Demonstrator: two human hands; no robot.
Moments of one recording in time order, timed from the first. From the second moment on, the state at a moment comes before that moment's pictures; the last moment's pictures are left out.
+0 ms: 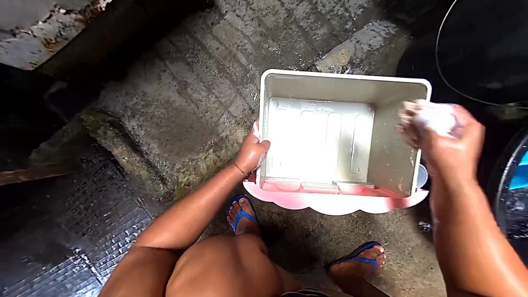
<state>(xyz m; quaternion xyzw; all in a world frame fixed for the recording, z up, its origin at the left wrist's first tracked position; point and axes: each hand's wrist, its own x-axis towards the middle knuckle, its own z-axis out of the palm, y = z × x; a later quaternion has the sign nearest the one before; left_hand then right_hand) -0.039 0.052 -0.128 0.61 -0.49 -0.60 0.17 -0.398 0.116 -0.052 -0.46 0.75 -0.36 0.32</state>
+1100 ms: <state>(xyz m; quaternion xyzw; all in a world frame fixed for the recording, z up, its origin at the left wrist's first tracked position) -0.048 0.067 -0.124 0.61 -0.58 -0.53 0.11 -0.192 0.121 -0.255 -0.81 0.40 -0.06 0.42</state>
